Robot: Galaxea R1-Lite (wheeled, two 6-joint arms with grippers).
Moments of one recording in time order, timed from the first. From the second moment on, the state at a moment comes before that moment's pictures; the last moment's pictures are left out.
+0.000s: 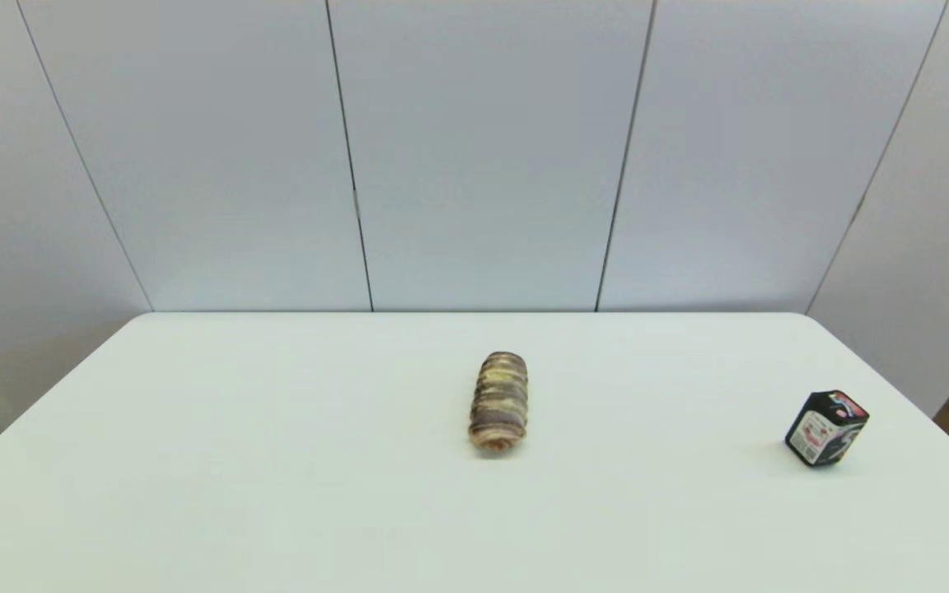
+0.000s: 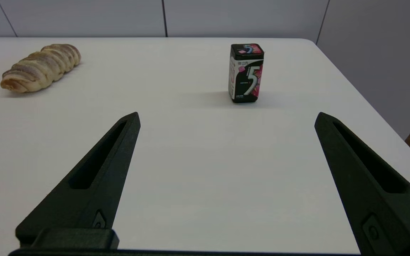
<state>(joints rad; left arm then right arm) 0.00 0.00 0.00 0.00 0.01 -0.01 0.00 0.00 0.00 -0.01 0.00 -0.01</state>
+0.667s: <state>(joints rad) 0.00 0.00 0.00 0.00 0.01 -0.01 0.01 0.10 -0.10 -0.02 -0.01 -0.01</state>
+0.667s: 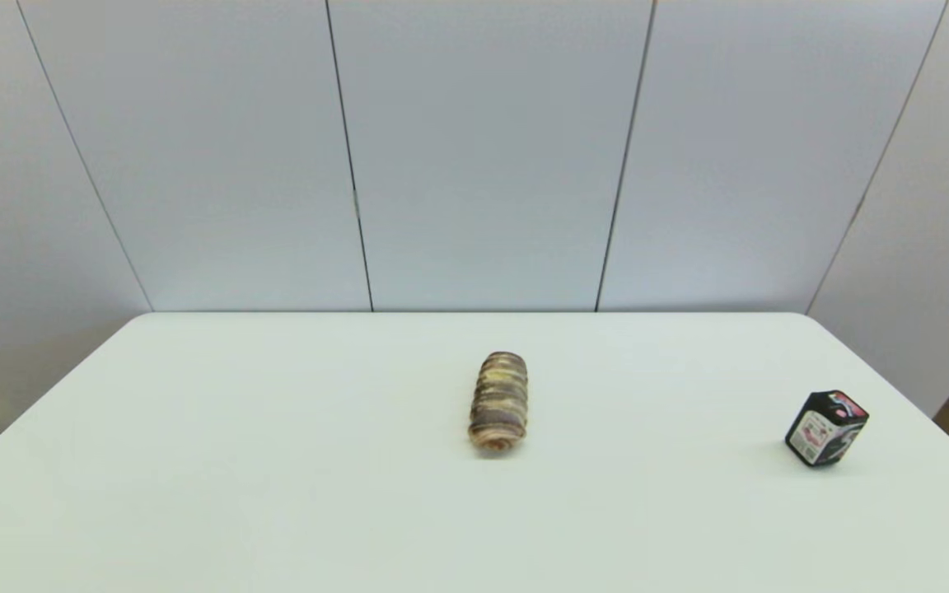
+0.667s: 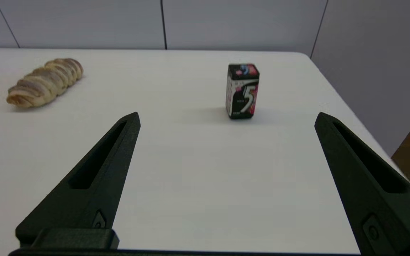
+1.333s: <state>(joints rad) 0.00 0.00 0.00 0.00 0.01 -0.01 0.03 0.77 -0.74 -0.02 -0.03 0.02</state>
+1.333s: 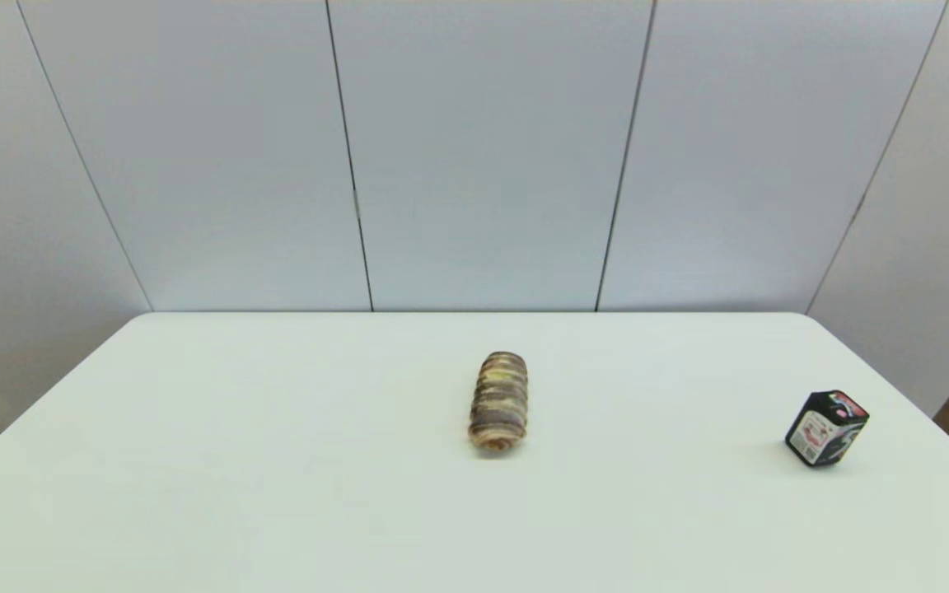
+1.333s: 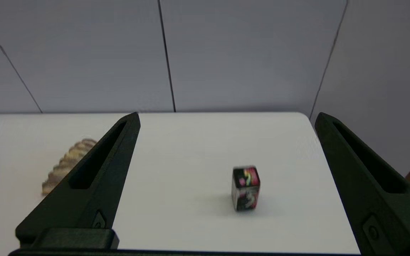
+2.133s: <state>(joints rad) 0.00 0.00 0.00 0.00 0.01 -0.01 0.19 1.56 -1.40 0.01 -0.04 0.07</state>
